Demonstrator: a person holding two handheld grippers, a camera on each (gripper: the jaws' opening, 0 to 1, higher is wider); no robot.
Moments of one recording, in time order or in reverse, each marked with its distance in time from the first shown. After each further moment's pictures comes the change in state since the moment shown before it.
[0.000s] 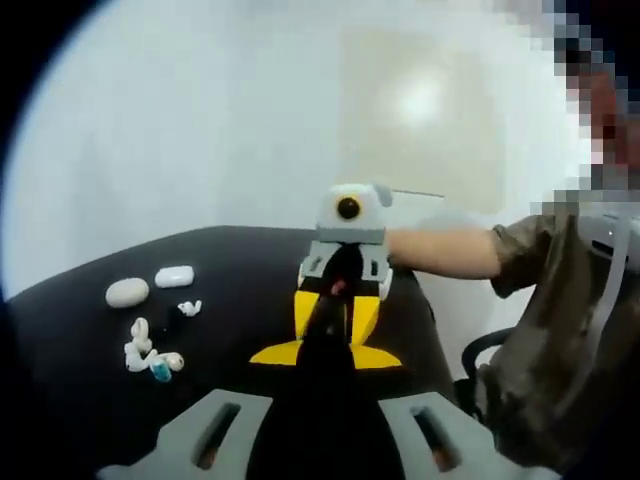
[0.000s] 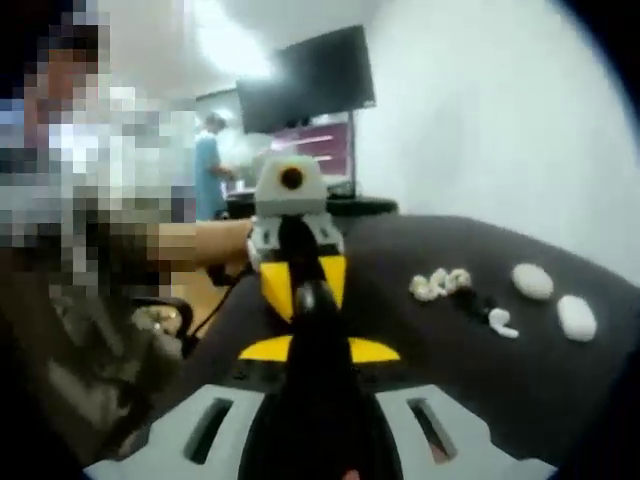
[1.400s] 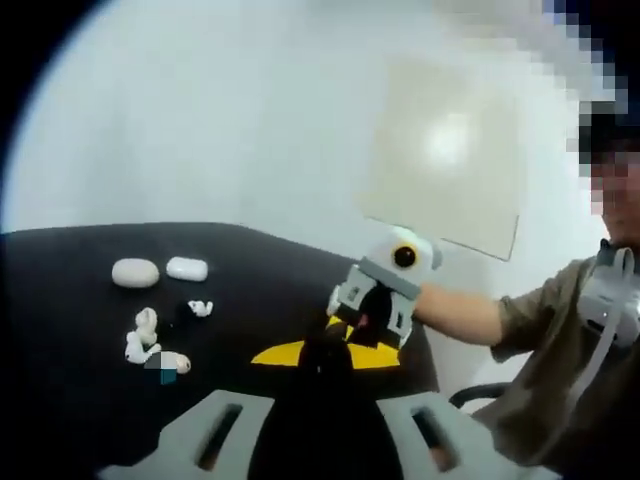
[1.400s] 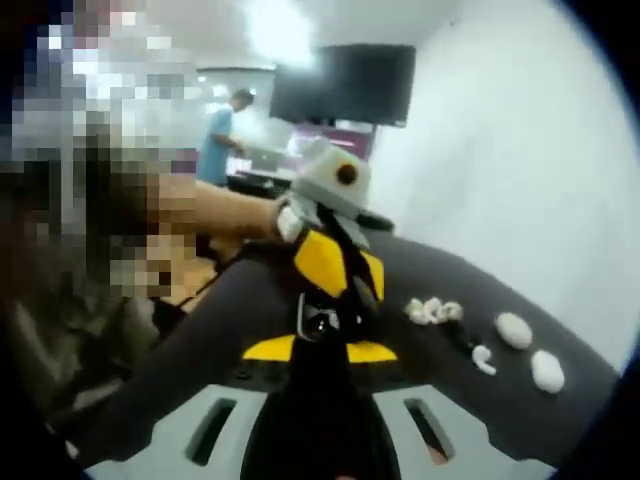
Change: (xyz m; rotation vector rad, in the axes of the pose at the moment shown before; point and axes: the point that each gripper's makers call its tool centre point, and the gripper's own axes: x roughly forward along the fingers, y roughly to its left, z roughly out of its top) left arm 0.003 0.016 0.021 -0.221 -0.102 0.019; right arm 0.000 0.007 -0.001 -0.250 0.004 -0.066
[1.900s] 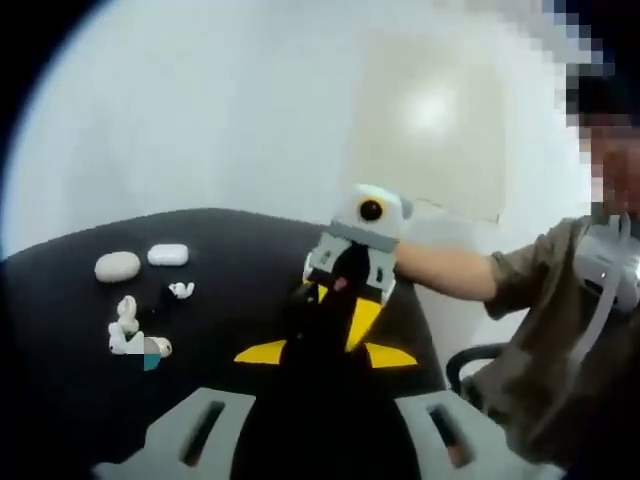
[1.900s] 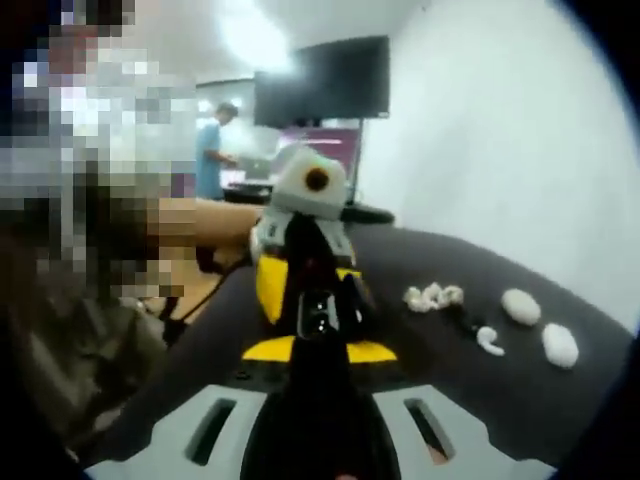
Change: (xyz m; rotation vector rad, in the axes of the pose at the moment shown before) left arm 0.007 -0.008 -0.035 0.133 0.179 -0.038; right arm -0.002 -0.006 -0.002 0.116 -0.009 0.024
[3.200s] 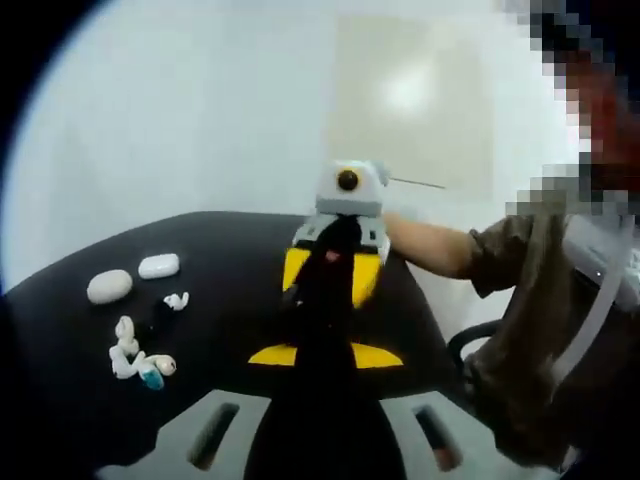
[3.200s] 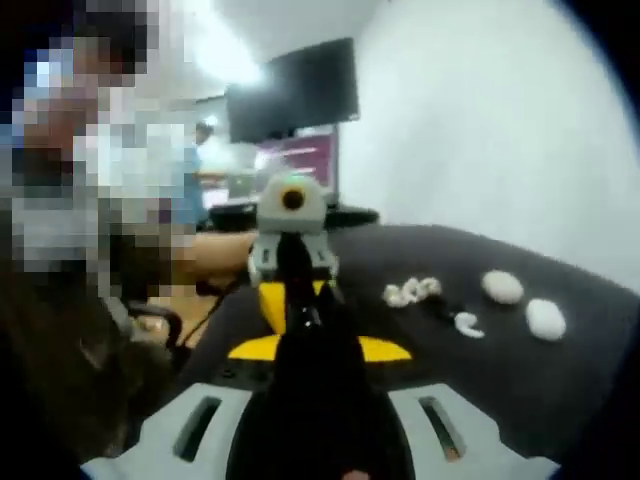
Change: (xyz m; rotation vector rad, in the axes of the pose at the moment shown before) left arm -0.006 0.000 0.006 0.094 -0.007 -0.056; right arm -0.044 -0.021 0.023 0.169 -0.071 -0.104
